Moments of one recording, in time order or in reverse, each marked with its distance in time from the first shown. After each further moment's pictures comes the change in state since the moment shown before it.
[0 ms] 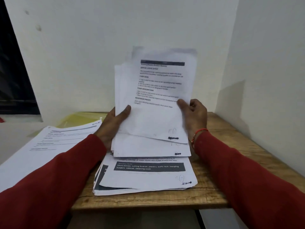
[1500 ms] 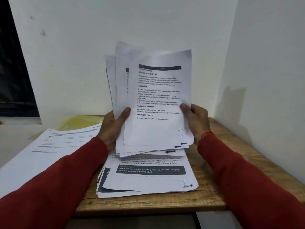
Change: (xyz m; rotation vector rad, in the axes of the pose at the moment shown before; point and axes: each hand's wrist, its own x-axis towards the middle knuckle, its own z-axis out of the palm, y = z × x) left_hand 0.001 0.001 0.000 0.014 0.116 0.116; right_hand 0.000 -0.018 -0.010 -0.109 -0.132 0.010
